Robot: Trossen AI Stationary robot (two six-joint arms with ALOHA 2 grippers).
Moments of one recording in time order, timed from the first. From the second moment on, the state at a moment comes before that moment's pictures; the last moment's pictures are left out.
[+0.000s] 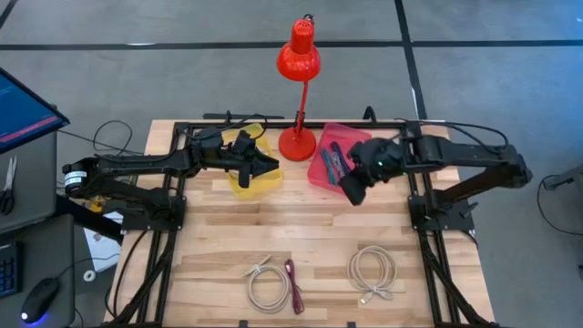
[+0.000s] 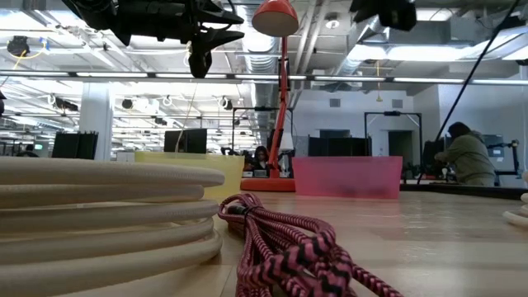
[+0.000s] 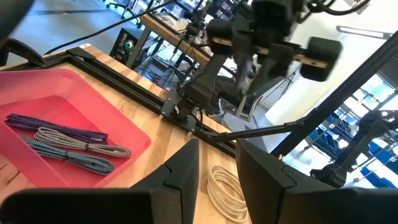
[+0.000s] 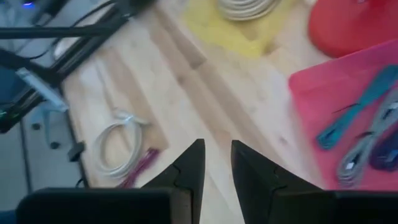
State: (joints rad) left arm 0.29 1.18 0.70 0.40 0.36 -0.51; right arm 0.00 1.23 1.35 -0.93 0.06 0.67
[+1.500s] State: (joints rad) left arm 0.29 1.18 0.70 0.40 0.37 -0.51; right arm 0.48 0.95 1.35 -1.33 0.23 1.33
